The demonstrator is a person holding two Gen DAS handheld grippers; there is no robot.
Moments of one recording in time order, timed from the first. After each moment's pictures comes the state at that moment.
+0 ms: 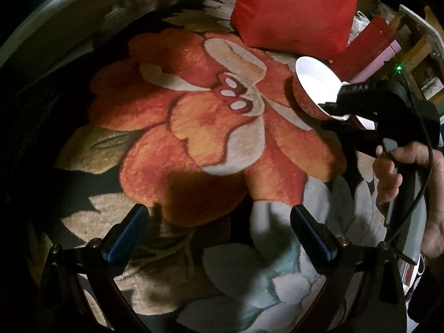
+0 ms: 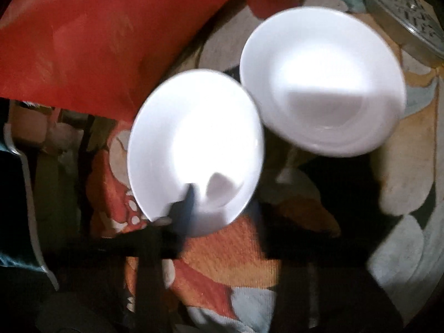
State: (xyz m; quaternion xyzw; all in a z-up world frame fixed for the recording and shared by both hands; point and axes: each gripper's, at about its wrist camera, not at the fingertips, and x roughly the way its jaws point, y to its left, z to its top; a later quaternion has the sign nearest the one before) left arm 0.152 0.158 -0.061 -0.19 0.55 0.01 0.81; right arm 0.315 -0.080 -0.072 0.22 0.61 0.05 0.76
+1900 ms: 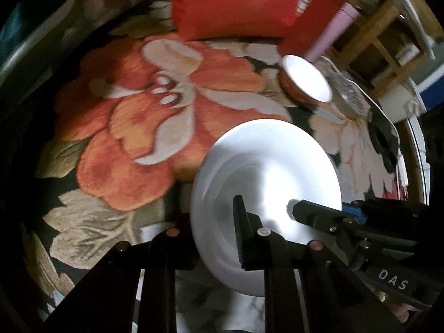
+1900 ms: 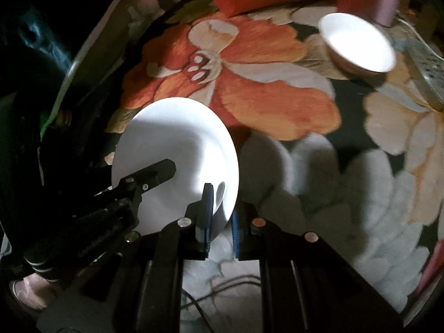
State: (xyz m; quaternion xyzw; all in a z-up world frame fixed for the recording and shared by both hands) left arm 0.150 0.083 -0.020 -0.14 0.57 -0.07 0.81; right arm 0.175 -0.066 -0.014 0.01 0.63 0.23 0.74
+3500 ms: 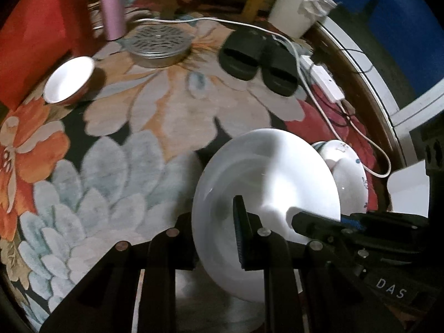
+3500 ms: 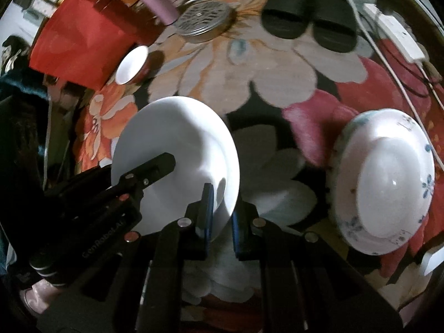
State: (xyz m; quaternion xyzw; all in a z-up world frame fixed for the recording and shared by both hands) left arm 0.109 -0.241 0.040 -0.01 0.58 -0.26 0.77; right arm 0.067 -0.367 0.044 0.19 0.61 0.03 0.77
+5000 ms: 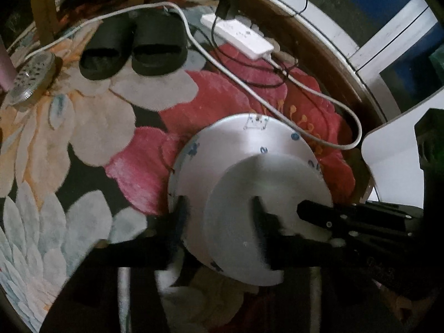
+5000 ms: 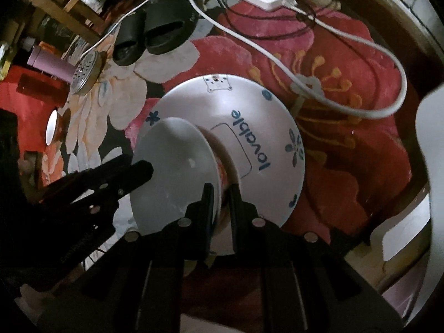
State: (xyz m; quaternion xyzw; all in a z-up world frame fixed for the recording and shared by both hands) left arm 0.073 -0.426 0.021 0.07 0.57 -0.37 0.73; right arm -0.009 -0.549 0.019 0.25 0.60 -0.12 0.75
